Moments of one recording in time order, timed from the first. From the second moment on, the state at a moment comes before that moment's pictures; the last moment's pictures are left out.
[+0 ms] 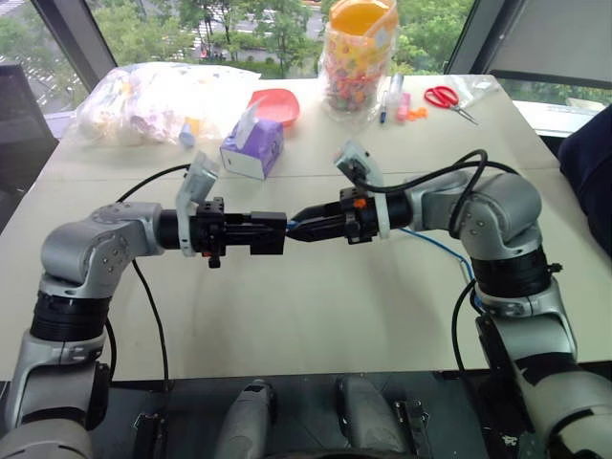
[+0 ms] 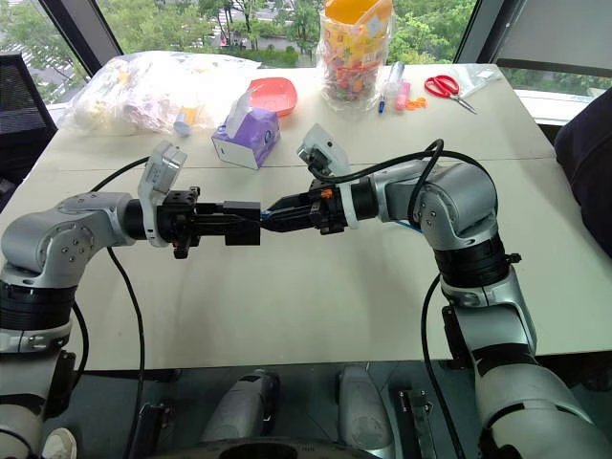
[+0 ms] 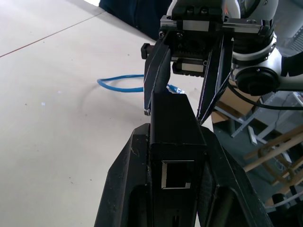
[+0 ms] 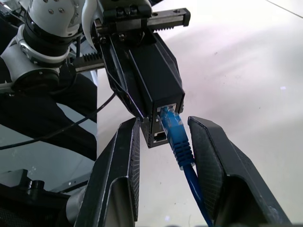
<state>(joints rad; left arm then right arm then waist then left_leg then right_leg) -0.59 0.70 0.02 -0.11 -0.78 0.91 -1.15 -0.91 -0.48 0.16 -0.12 0.67 1.22 0.97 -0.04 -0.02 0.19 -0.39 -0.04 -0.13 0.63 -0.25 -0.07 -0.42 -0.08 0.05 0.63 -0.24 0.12</state>
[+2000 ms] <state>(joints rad) -0.60 0.28 -0.10 0.55 -0.22 -0.05 -0.84 -0.47 -0.41 -0.05 -0.34 0.33 1.05 0.39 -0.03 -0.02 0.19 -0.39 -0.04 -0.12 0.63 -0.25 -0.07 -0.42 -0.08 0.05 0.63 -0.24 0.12</state>
